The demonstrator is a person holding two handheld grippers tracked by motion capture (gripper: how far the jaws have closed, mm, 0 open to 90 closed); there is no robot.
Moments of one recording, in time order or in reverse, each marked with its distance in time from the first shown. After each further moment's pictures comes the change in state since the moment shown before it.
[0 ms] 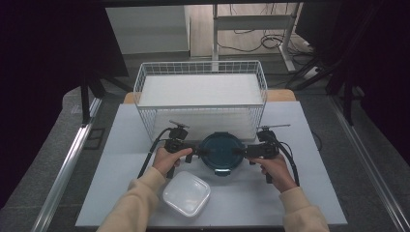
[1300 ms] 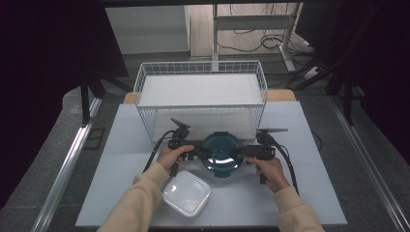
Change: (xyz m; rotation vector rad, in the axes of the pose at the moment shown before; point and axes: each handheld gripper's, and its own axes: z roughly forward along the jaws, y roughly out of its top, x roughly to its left) left arm 0.020 0.007 0.016 0.101 -0.161 -0.217; right arm -0.018 -0.007 0.020 0.047 0.095 0.265
